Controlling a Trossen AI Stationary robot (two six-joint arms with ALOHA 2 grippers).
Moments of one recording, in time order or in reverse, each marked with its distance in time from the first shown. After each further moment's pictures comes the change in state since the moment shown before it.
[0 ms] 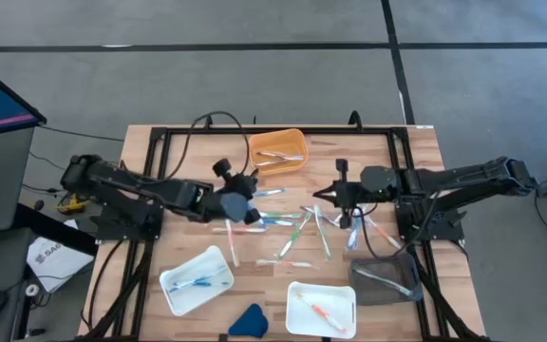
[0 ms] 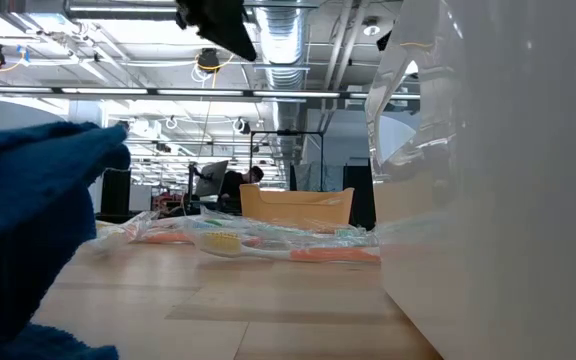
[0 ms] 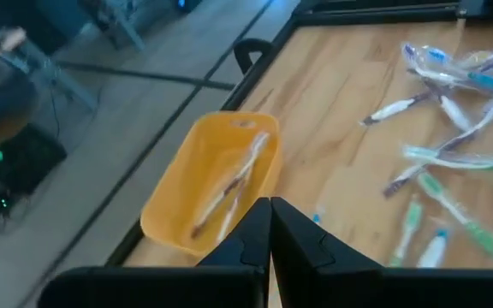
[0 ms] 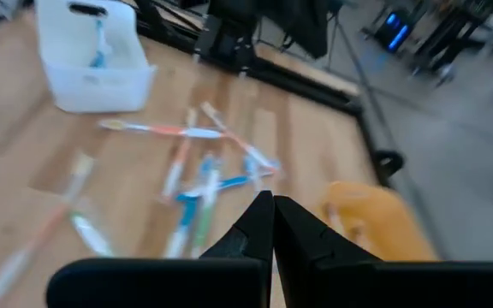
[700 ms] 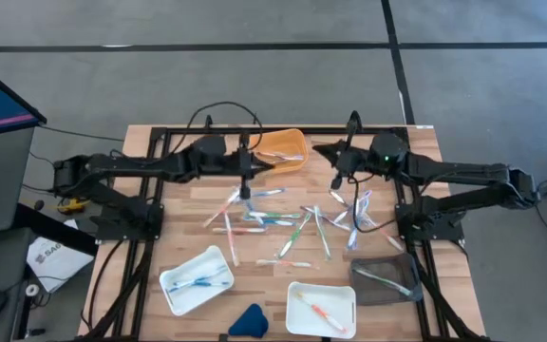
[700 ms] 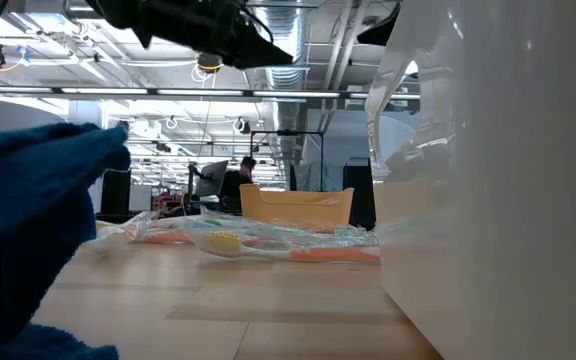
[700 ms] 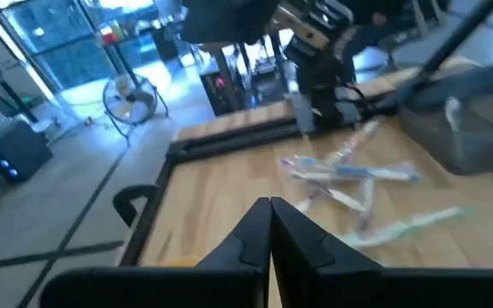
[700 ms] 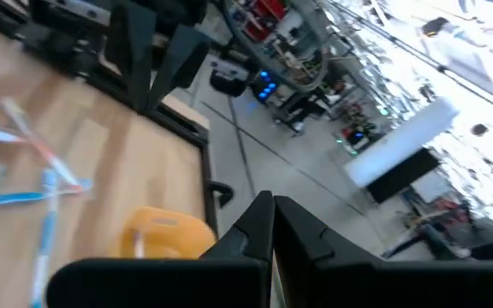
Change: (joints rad) left arm 0.467 -0.095 -0.320 0.783 1.002 0.562; right arm -0.312 0.000 0.000 0.302 -0.038 -0.409
